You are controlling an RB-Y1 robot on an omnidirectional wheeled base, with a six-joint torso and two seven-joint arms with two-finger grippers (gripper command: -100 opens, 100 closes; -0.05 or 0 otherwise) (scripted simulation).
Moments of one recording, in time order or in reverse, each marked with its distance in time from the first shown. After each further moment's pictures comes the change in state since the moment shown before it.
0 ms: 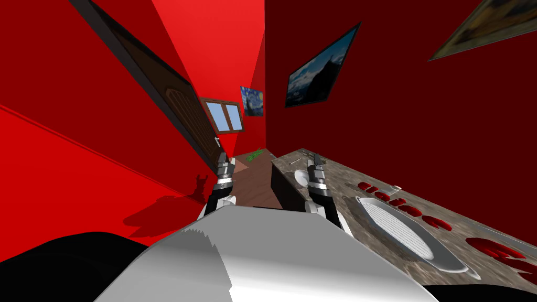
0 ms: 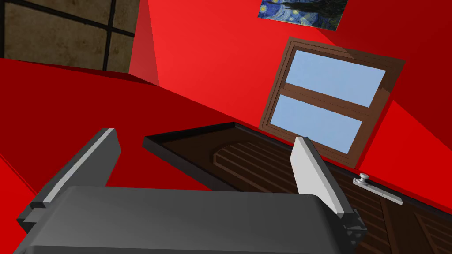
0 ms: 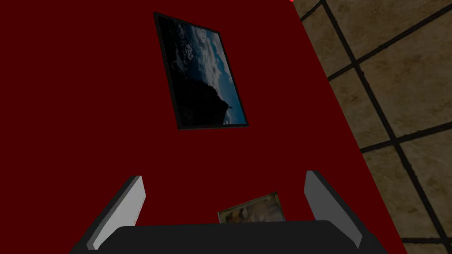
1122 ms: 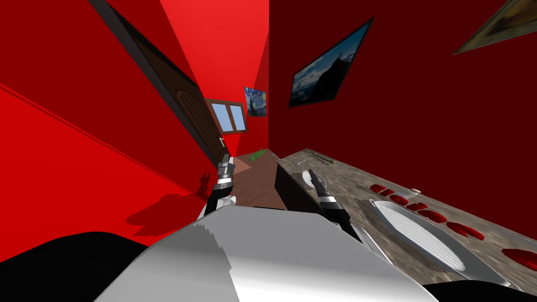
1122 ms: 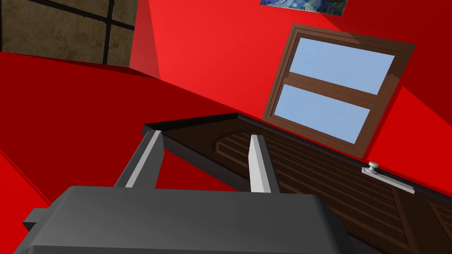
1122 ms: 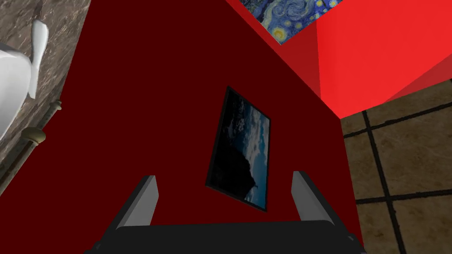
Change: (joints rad) left arm 0.000 0.000 0.000 0.000 0.000 0.000 0.000; right arm 0.148 -0.321 -0.105 0.165 0.063 0.025 0.042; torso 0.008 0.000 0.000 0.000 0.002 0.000
